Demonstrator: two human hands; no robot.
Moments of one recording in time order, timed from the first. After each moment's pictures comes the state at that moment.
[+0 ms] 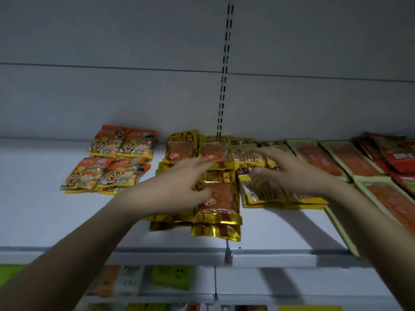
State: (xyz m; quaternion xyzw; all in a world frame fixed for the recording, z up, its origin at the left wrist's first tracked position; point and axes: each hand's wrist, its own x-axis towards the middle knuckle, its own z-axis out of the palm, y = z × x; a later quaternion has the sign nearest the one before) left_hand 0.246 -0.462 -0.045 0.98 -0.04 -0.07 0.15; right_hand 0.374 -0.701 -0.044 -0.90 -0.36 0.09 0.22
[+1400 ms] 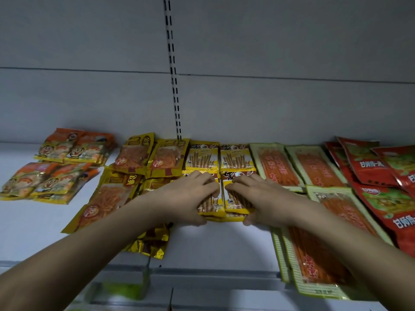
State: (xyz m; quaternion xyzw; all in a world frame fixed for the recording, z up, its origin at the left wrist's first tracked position) left_hand 0.353 -0.583 -0.084 0.98 -0.14 -0.10 0.03; right_hand 0.434 -0.786 -0.078 -0.87 -0.48 0.11 -0.06
